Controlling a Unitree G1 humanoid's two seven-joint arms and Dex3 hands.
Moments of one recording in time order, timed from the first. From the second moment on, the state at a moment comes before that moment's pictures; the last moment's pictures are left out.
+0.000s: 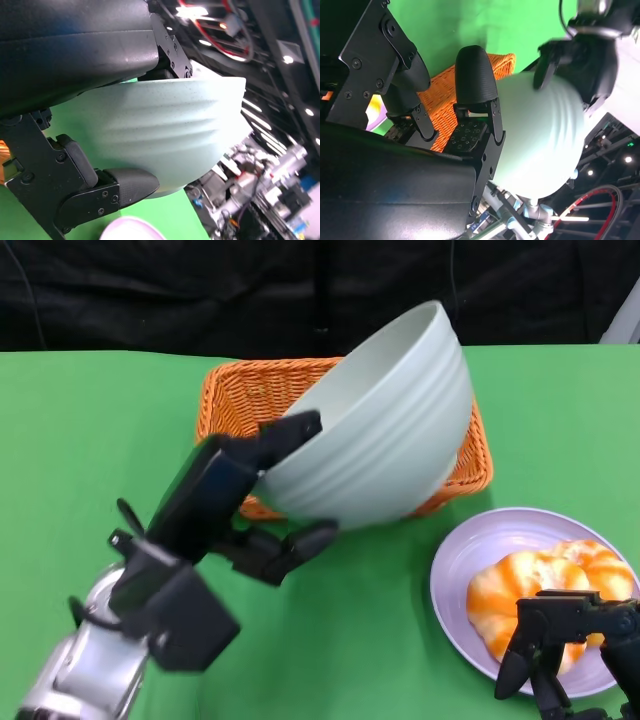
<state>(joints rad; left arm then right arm) -0.37 0.16 -0.23 0.30 0.17 -0.63 -0.02 0.35 -0.20 0.04 -0.38 -0.32 -0.49 0.07</state>
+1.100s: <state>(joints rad) -0.58 -0.24 0.18 0.36 -0.42 0.34 0.06 0.38 -0.19 0.08 -0.38 -0.34 -0.49 0.07</state>
